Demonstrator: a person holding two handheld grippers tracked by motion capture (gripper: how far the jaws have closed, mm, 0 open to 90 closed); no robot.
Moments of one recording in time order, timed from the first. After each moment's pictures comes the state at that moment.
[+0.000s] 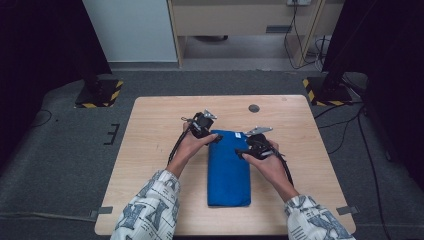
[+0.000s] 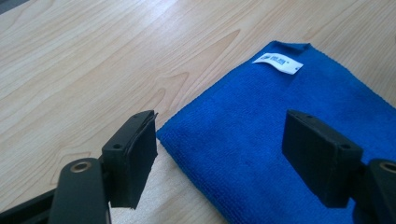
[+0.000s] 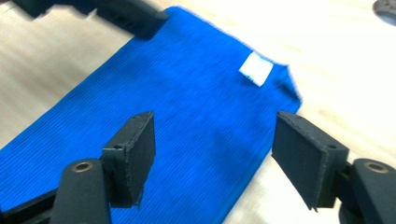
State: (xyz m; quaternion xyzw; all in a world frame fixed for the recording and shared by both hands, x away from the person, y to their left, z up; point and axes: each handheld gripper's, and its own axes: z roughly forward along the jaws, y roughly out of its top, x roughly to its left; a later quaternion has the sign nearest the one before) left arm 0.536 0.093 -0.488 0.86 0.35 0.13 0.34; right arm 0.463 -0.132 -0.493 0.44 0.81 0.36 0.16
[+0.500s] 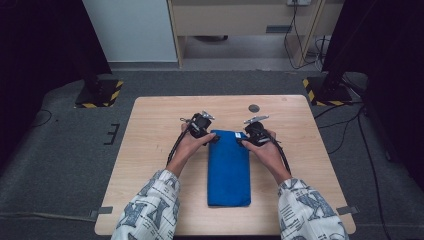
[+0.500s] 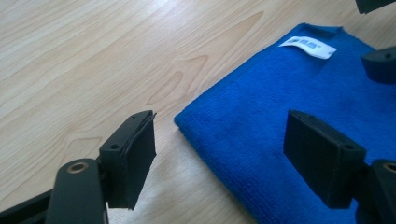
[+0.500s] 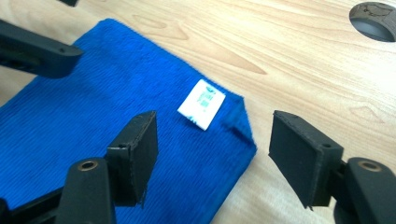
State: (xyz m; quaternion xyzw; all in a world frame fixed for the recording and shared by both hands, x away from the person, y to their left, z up) left arm 0.544 0.101 -0.500 0.86 0.37 0.13 0.32; right arm 0.517 -0.133 -0.505 0.45 0.81 0.33 0.16
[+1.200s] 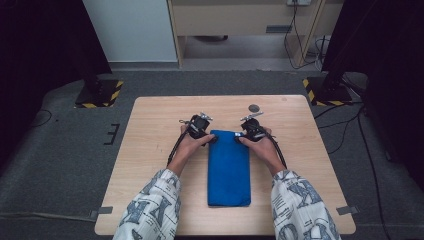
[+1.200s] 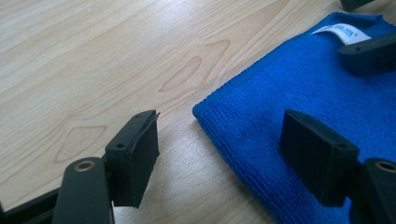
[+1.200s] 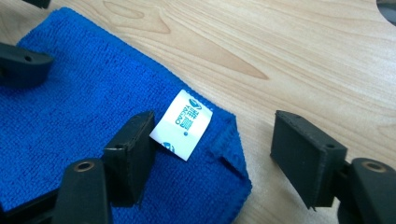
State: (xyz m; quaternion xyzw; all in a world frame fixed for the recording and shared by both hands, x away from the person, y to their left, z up) left arm 0.552 0.104 -0.520 0.85 0.39 0.13 0.32; right arm 0.549 -0.126 -0.525 0.45 0.82 0.31 0.15
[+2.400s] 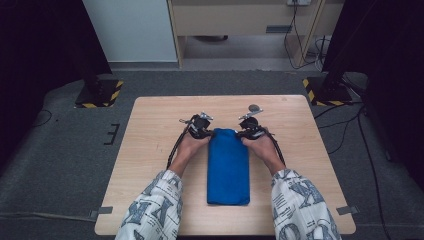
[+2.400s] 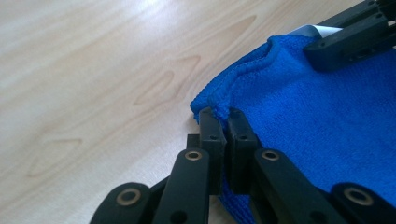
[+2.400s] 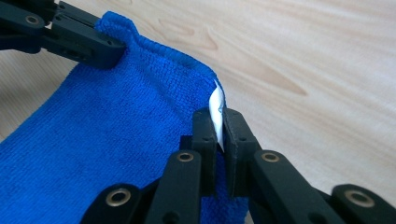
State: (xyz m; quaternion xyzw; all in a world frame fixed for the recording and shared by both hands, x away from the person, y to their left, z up) left arm 0.547 0.103 -0.507 0.85 0.37 0.11 0.35; right arm 0.542 -0.120 -0.506 0.43 0.83 0.34 0.10
